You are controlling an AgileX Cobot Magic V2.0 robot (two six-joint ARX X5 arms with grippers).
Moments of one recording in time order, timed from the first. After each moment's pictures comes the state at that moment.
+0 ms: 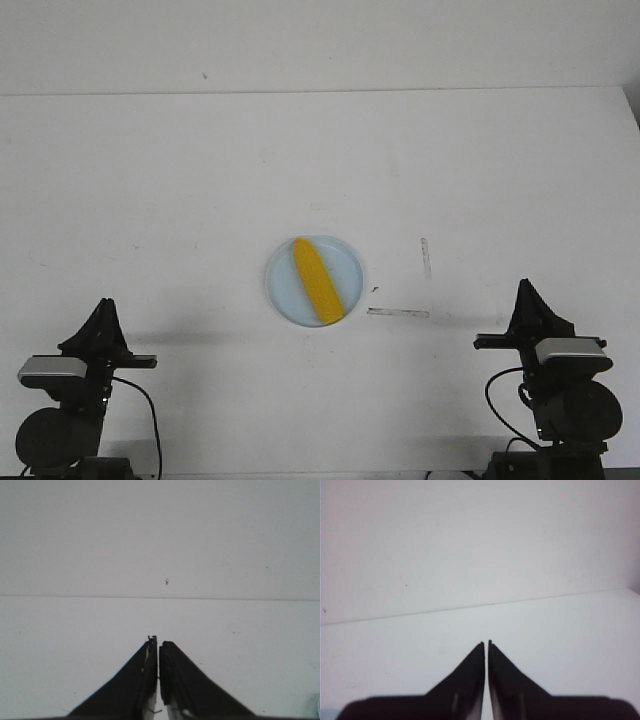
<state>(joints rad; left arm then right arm) -0.03 0.09 0.26 0.06 -0.02 -0.03 -0.03 0.26 0.39 -0.10 -0.05 0.16</state>
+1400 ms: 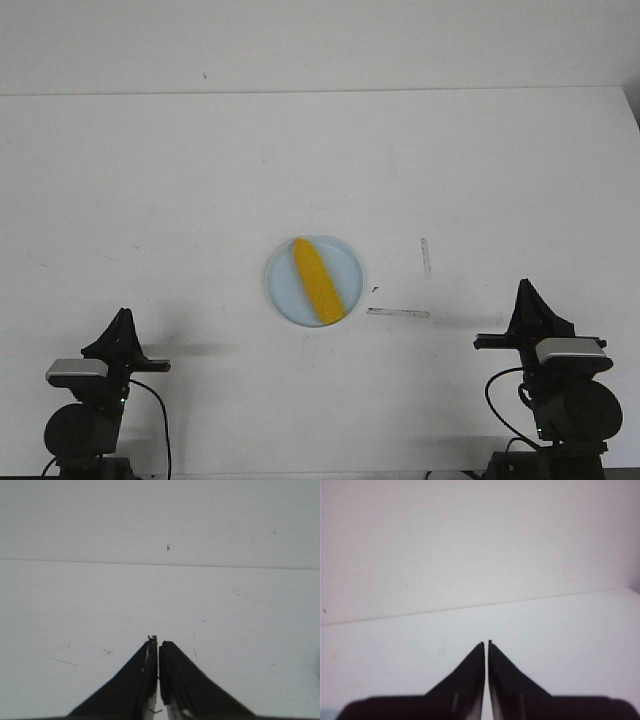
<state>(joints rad) -0.03 0.01 0.03 0.14 -0.02 -0.04 -0.03 0.26 0.39 -0.10 -0.05 0.16</state>
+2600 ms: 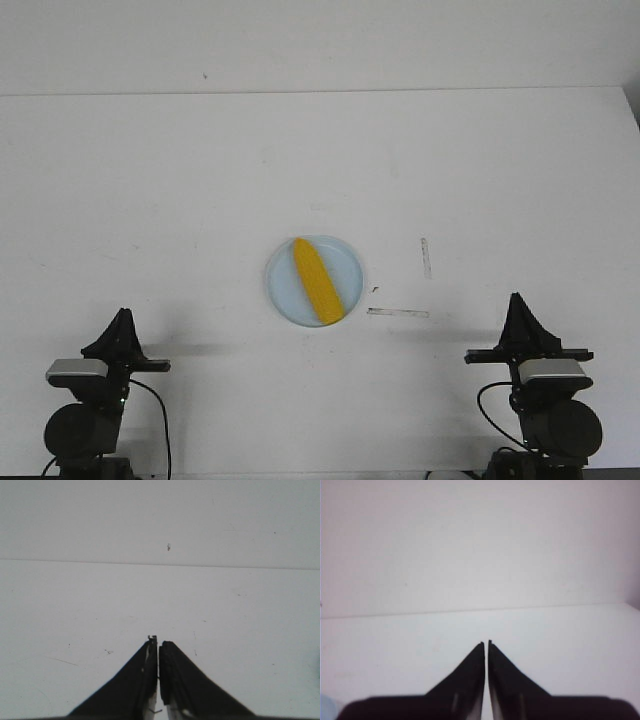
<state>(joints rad) -0.03 0.01 0.03 0.14 -0.02 -0.04 -0.03 0.07 0.18 -0.01 -0.05 0.08</state>
